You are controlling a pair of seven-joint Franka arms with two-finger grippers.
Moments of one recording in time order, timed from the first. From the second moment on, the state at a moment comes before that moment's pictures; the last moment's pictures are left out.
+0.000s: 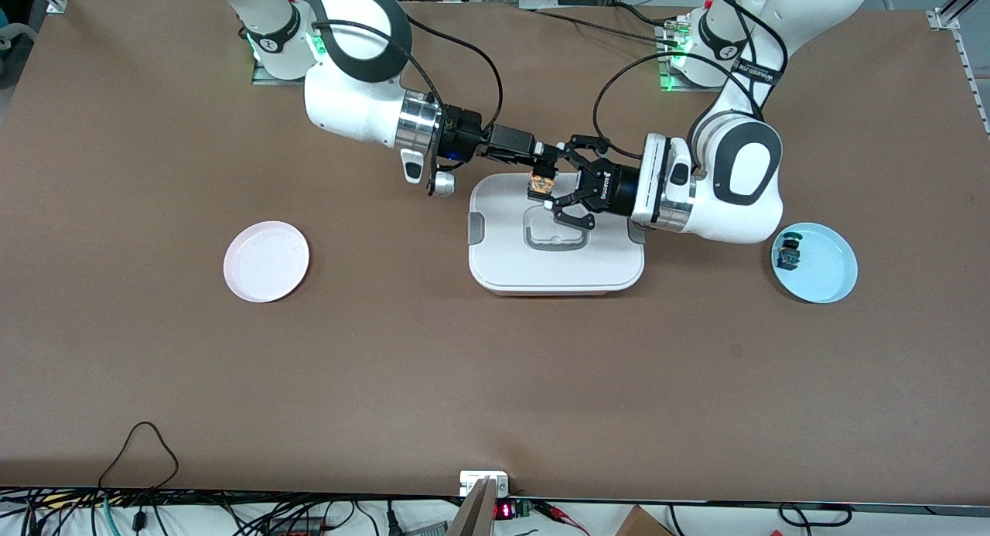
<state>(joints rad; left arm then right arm) -0.20 0.35 -0.13 -1.93 -1.67 1.68 2.11 0.81 0.28 -0.06 -1.84 1.87 2.46 -0.24</state>
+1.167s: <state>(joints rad) -0.20 0.35 -0.13 -1.93 -1.67 1.70 2.11 0.81 0.30 -0.06 -1.82 1.87 2.45 -0.31</state>
